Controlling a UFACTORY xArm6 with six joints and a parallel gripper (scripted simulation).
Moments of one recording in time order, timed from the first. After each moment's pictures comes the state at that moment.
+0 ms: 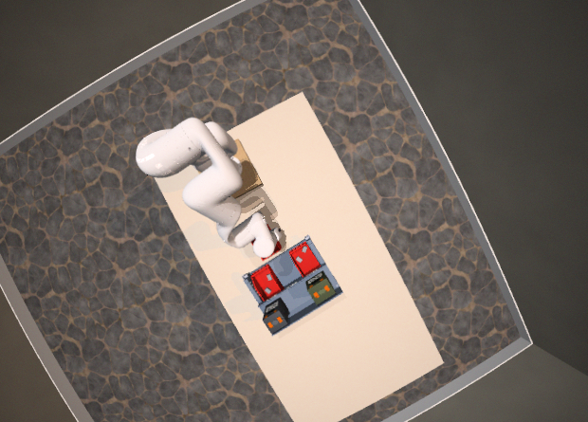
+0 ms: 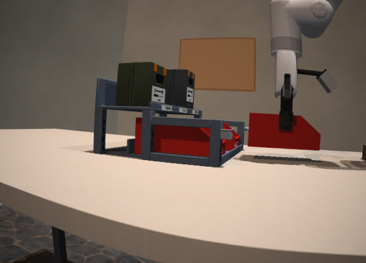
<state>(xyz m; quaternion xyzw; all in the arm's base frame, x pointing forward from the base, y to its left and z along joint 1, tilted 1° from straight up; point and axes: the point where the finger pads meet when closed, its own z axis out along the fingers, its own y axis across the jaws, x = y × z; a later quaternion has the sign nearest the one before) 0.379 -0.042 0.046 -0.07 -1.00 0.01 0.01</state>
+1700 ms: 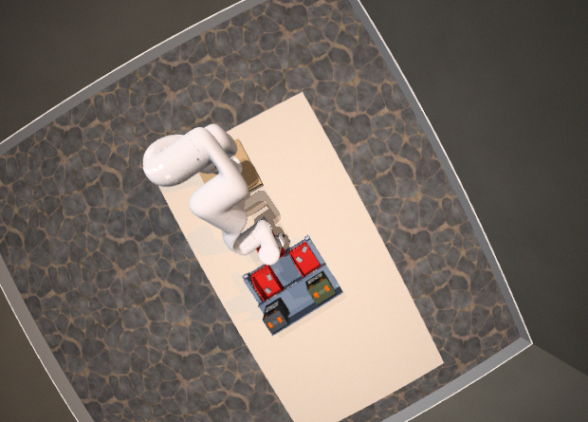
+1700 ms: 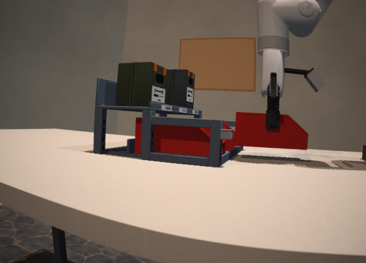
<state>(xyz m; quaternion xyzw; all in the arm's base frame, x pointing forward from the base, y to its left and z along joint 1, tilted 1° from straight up) 0.409 -0.044 0.045 -0.07 -1.00 0.01 0.01</state>
